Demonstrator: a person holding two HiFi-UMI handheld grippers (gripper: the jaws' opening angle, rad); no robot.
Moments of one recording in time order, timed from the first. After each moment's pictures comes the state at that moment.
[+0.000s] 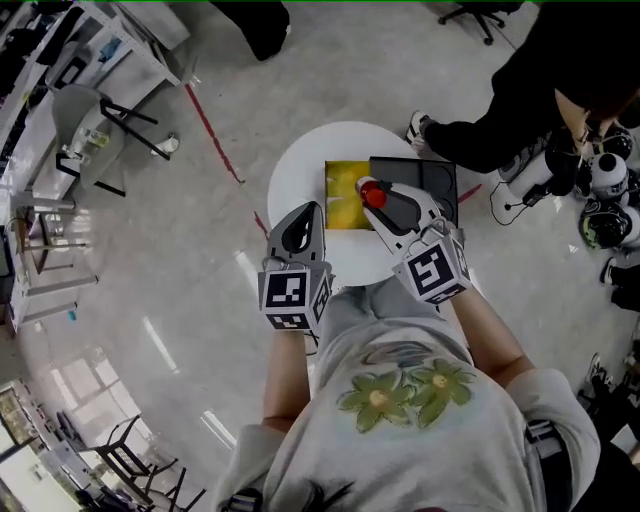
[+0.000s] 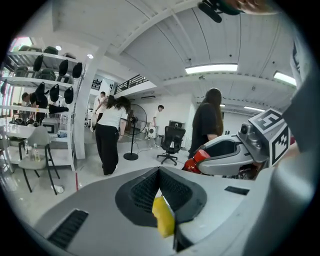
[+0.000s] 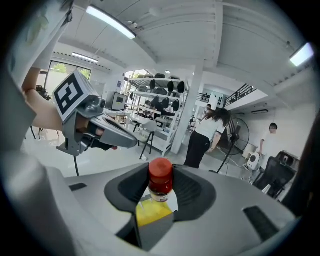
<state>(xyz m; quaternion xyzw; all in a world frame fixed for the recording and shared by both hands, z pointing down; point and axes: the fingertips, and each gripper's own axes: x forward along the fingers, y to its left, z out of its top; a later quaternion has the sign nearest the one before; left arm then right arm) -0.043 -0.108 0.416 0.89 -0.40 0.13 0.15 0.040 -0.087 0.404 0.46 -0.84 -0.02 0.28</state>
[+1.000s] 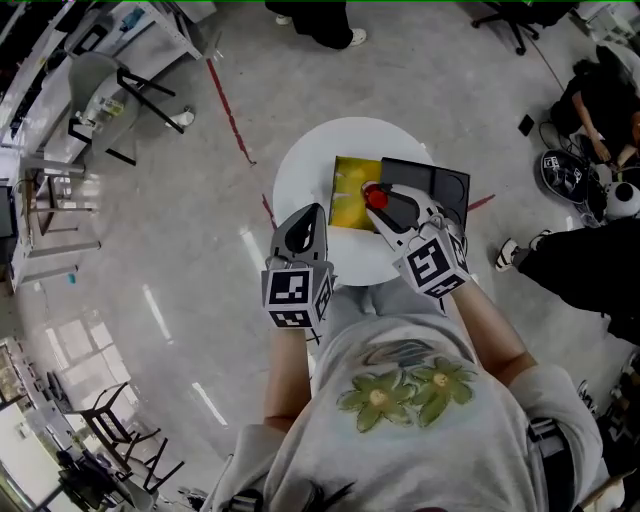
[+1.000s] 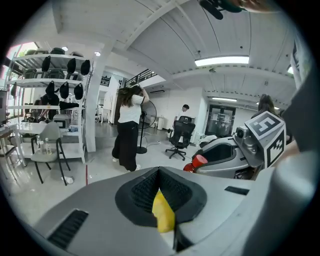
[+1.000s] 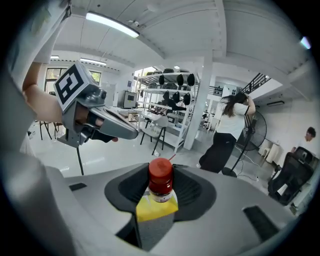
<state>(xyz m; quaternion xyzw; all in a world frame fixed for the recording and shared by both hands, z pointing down) -0.042 -0.106 0.441 0.86 -0.45 0.16 0.17 0.045 -0.097 0.448 0.39 -0.87 0.01 0.29</state>
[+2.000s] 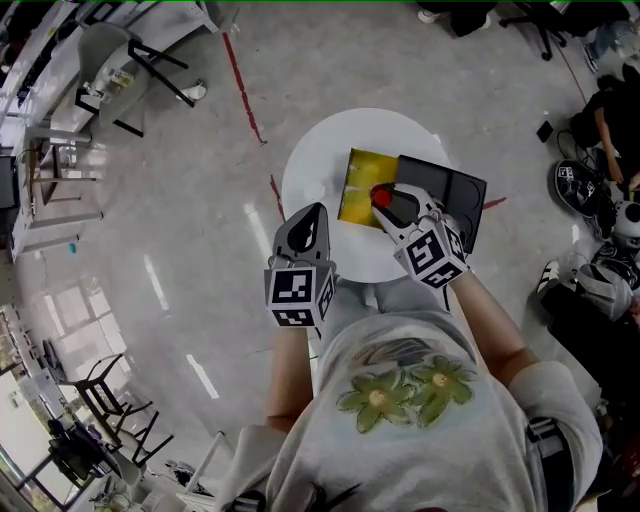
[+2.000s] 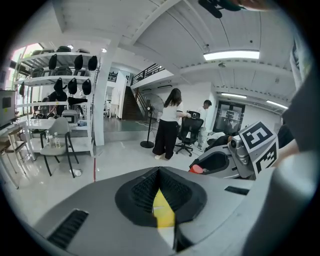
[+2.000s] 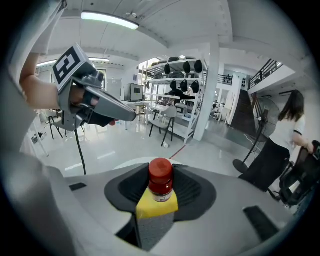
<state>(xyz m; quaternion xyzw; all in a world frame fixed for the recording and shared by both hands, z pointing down) -0.064 -0.119 0.468 0.83 -0.49 0.18 0.20 0.031 -0.118 0.512 0.33 -0.88 0.05 0.33</state>
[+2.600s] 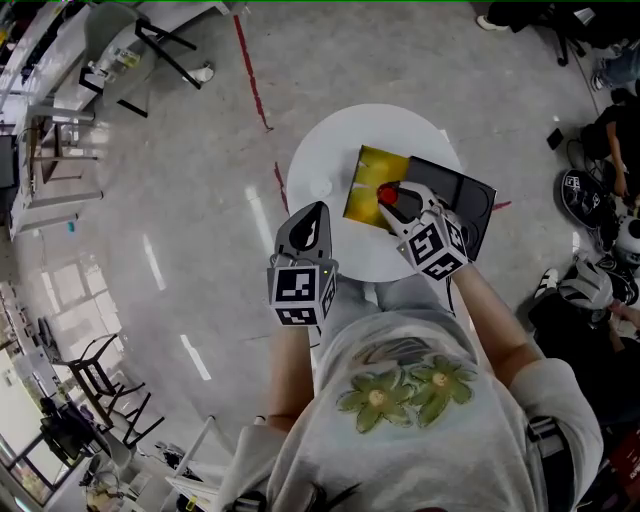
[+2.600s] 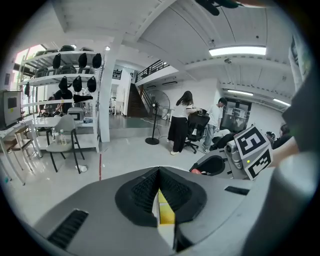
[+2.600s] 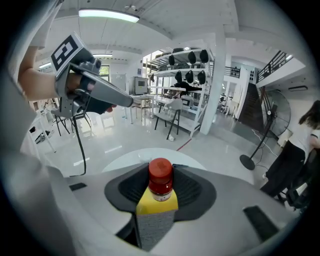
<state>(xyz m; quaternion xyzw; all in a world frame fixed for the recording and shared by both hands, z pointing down) -0.077 -0.129 0.487 0.81 -0.51 0.20 0.21 0.029 -0.133 0.558 0.29 -0.88 0.07 0.37</state>
